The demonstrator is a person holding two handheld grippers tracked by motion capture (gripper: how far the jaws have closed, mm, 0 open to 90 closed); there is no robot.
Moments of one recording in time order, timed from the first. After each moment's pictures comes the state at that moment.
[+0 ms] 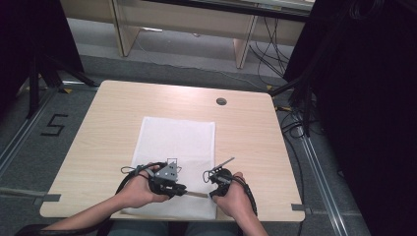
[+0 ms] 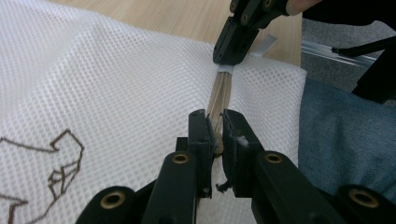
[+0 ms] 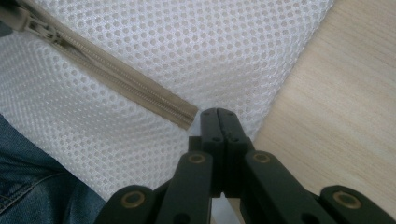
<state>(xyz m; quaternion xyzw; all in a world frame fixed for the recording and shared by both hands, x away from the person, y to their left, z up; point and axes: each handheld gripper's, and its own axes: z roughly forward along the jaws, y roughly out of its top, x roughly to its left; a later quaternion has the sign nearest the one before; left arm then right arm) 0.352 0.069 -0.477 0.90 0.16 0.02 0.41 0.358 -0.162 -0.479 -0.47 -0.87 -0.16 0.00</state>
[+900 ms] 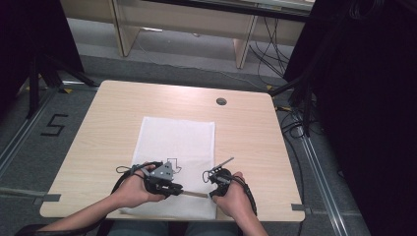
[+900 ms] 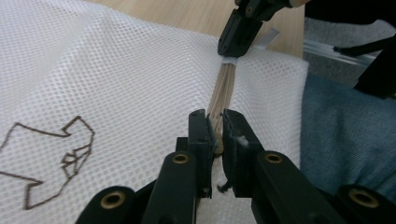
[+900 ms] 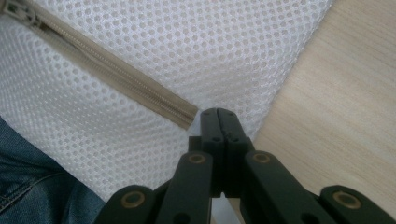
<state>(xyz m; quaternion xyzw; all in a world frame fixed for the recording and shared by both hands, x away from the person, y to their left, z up) 0.352 0.080 -0.477 0.89 0.16 0.02 0.41 0.357 -0.160 -0.478 -0.48 -0.87 -0.15 0.00</state>
